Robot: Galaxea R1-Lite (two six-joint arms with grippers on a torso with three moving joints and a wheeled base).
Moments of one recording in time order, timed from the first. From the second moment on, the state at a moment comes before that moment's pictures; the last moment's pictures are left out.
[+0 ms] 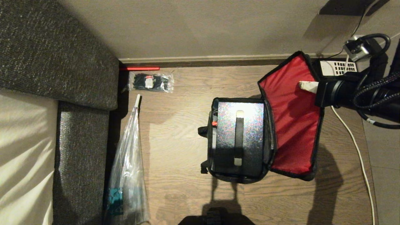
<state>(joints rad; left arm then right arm) 0.00 0.00 0.00 0.01 -0.01 0.06 0.25 1.44 -0.94 -0.42 0.07 -0.04</state>
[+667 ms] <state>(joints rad) 0.00 0.00 0.00 0.01 -0.01 0.06 0.26 1.43 -0.95 -0.45 0.07 0.00</state>
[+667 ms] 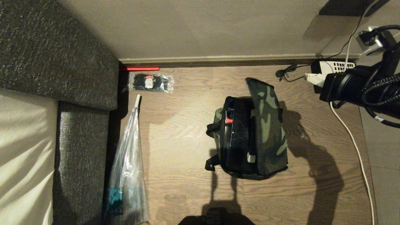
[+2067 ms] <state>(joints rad) 0.00 0.00 0.00 0.01 -0.01 0.06 0.22 1.76 -0.83 -0.39 -0.03 0.01</state>
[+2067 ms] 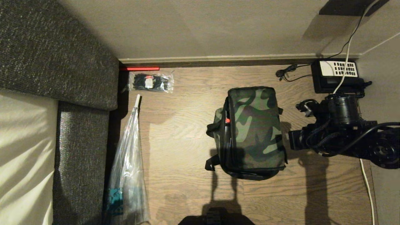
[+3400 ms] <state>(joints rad) 0.00 0.00 0.00 0.01 -0.01 0.06 0.18 2.31 -1.61 -0.71 -0.09 0.18</state>
